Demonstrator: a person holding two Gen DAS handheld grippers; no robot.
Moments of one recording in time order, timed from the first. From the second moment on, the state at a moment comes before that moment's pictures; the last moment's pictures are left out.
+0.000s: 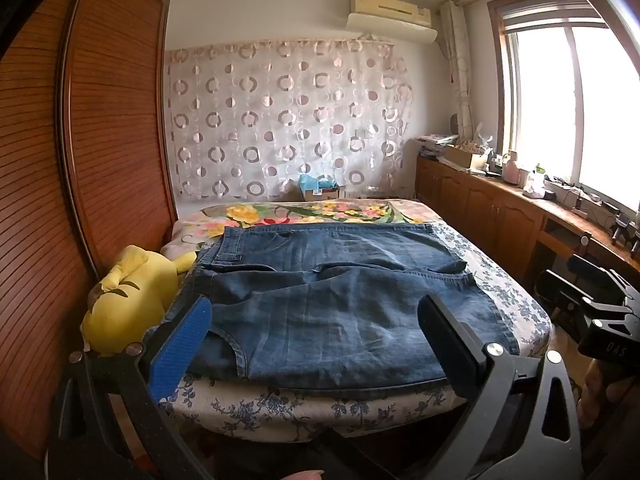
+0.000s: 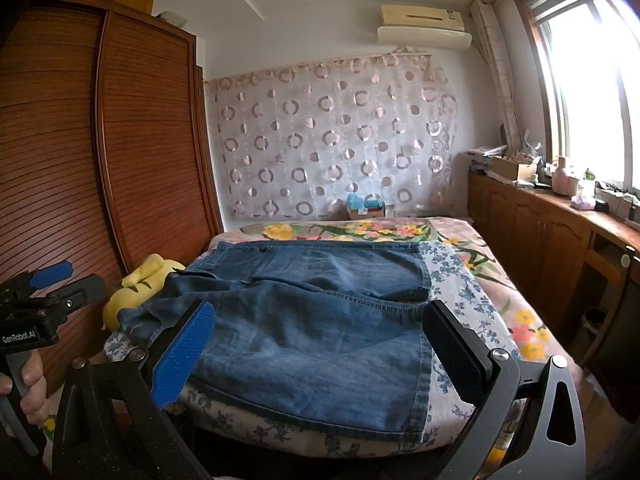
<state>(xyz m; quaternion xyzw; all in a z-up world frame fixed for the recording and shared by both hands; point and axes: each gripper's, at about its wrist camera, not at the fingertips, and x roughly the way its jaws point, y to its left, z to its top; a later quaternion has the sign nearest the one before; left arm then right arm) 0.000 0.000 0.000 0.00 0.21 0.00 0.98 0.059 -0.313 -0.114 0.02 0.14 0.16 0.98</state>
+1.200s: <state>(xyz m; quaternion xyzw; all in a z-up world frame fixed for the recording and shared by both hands) 0.014 0.015 -0.018 -0.01 0.24 0.01 0.97 0.062 -0.309 -0.118 0.02 0.17 0.15 0.97</state>
